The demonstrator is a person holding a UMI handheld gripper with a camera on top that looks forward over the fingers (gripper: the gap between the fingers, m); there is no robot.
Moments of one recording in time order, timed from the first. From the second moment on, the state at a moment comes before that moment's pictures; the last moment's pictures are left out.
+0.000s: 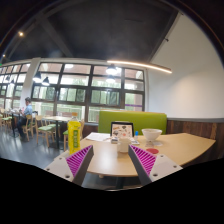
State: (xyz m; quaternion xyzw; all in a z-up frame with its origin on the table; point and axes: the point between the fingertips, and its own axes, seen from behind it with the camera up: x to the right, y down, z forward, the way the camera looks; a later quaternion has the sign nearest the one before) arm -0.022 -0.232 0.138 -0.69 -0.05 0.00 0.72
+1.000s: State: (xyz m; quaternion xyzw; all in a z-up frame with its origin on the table) arm -0.239 -0.008 0.097 -0.73 -0.10 0.06 0.68
